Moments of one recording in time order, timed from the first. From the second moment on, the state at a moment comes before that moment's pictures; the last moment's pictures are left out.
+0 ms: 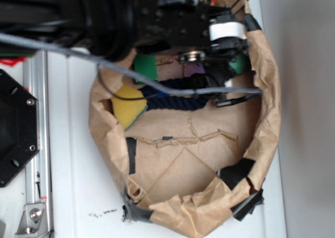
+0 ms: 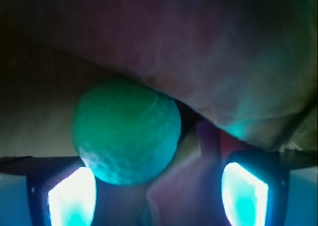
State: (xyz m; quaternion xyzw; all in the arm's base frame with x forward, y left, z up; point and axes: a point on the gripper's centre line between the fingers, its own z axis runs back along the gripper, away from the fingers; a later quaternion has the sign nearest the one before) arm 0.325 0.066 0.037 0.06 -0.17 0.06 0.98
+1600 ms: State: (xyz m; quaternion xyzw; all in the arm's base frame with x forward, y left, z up) arm 0.251 -0.012 0.099 -0.06 -0.17 -0.02 0.98
